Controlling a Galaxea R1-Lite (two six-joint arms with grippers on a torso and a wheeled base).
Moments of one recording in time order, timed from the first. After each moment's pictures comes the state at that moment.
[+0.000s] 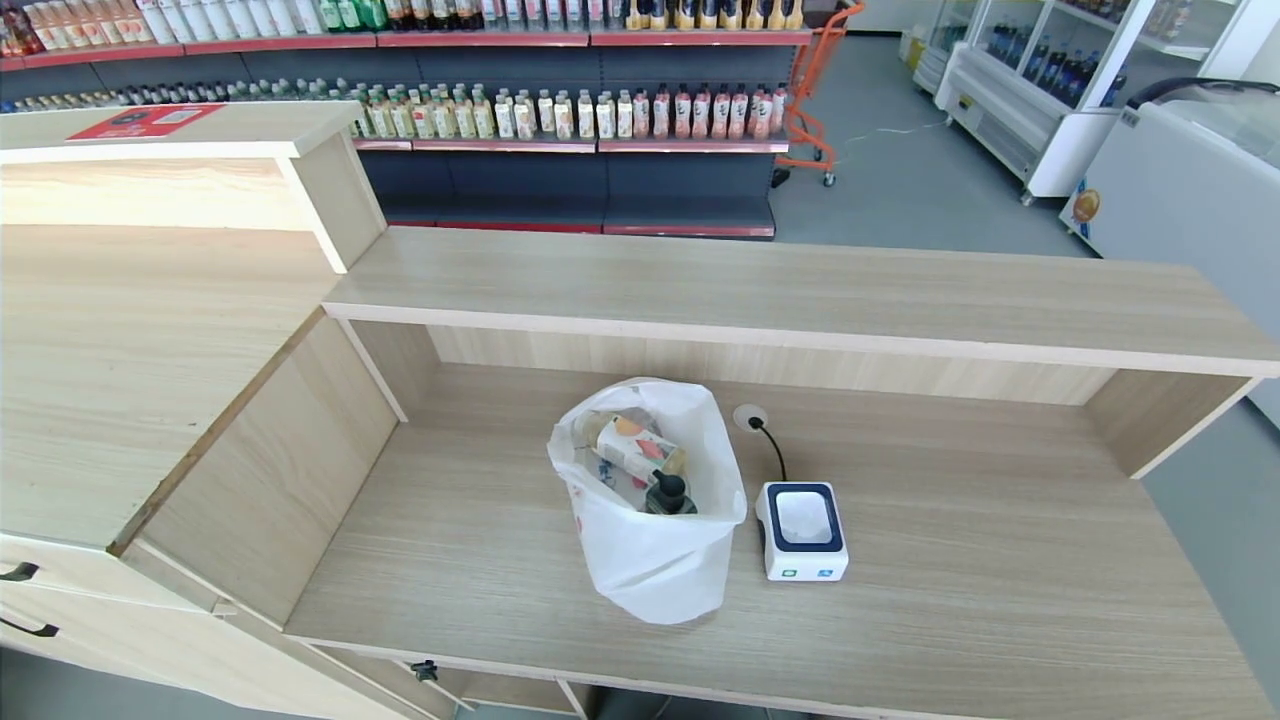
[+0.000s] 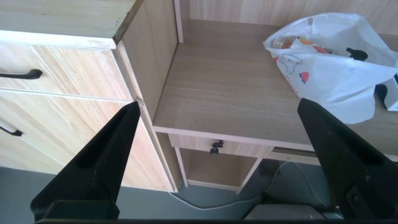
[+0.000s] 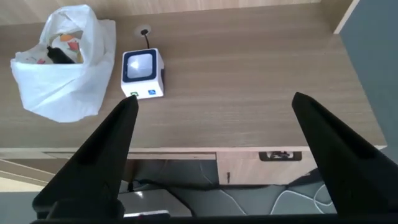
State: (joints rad) left arm 0.00 0.00 0.00 0.00 0.02 0.00; right arm 0.00 0.03 -0.01 0.01 -0.05 0.06
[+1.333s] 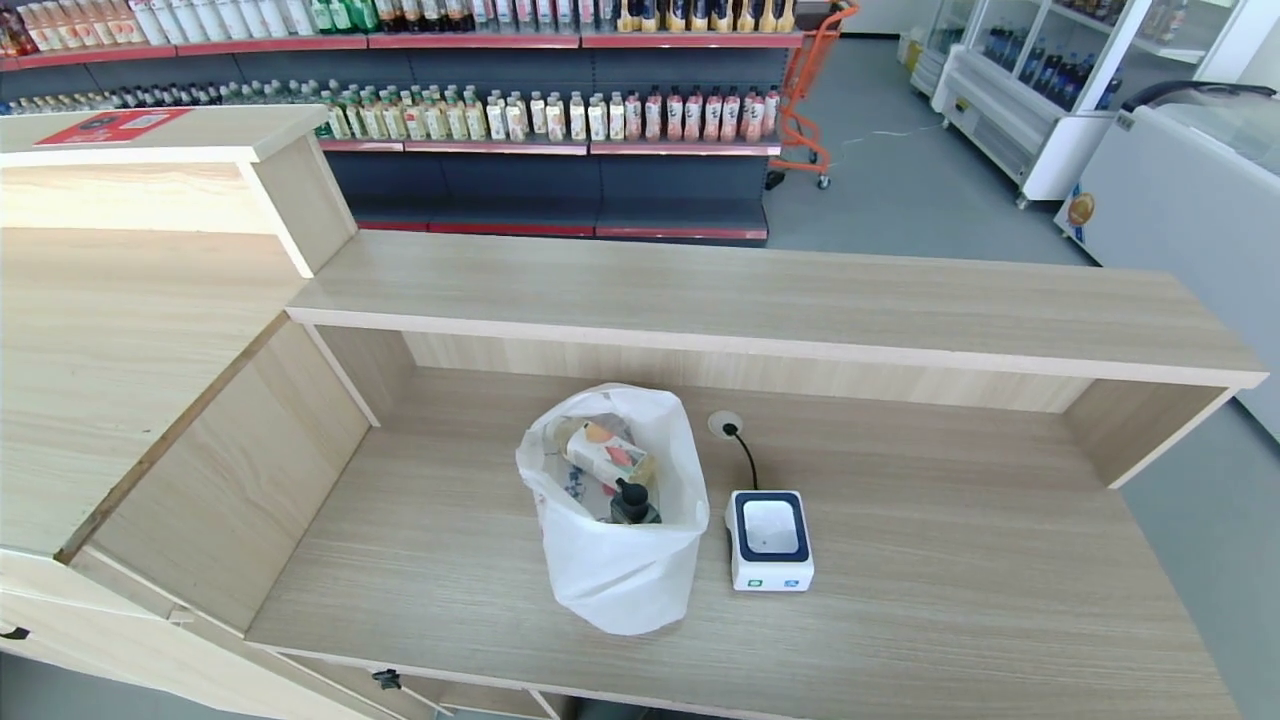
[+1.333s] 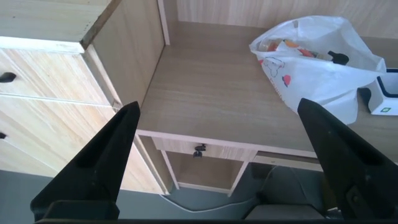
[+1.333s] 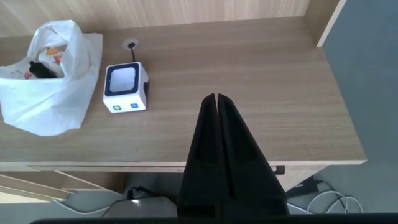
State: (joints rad) left arm 0.00 0.00 0.00 0.00 0.02 0.01; right arm 0.00 0.00 0.00 0.01 -0.05 0.06
